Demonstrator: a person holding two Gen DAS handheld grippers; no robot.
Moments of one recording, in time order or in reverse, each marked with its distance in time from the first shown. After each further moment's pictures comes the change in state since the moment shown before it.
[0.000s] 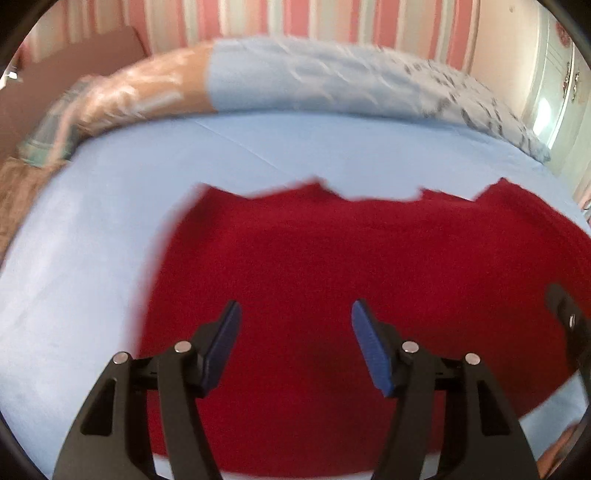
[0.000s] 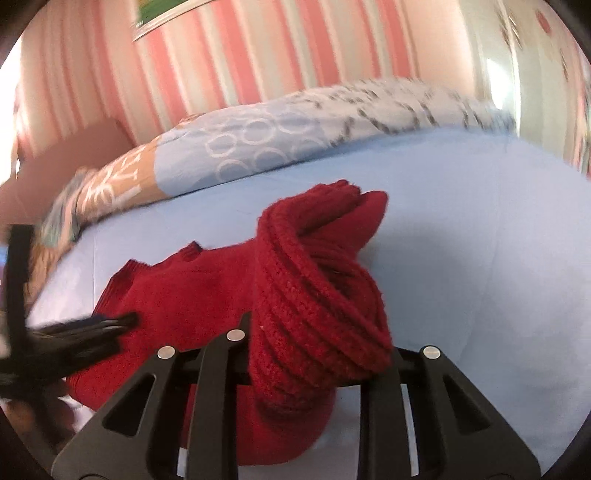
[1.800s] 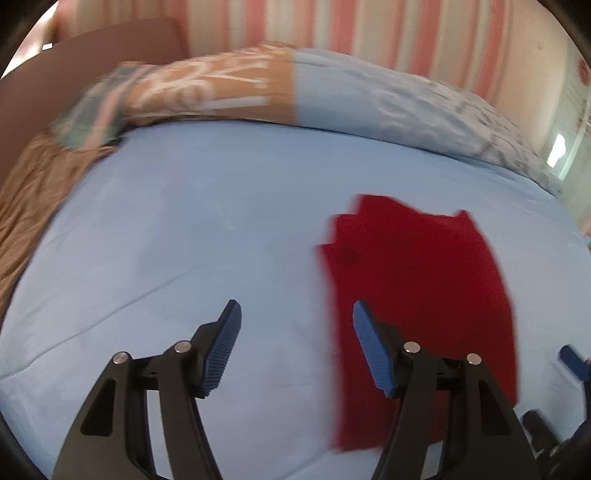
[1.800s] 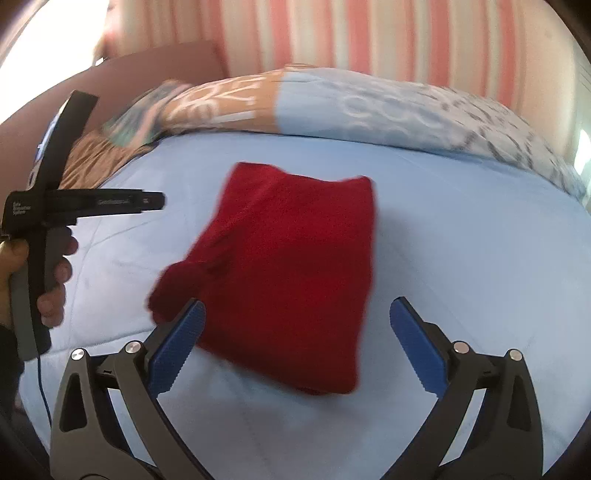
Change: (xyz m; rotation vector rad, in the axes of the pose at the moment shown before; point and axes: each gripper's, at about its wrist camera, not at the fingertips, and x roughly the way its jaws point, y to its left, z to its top) left arm -0.032 0.137 0.011 -0.059 0.013 -0.039; right arm -0.028 0.138 -0.038 -0.286 0.149 0.164
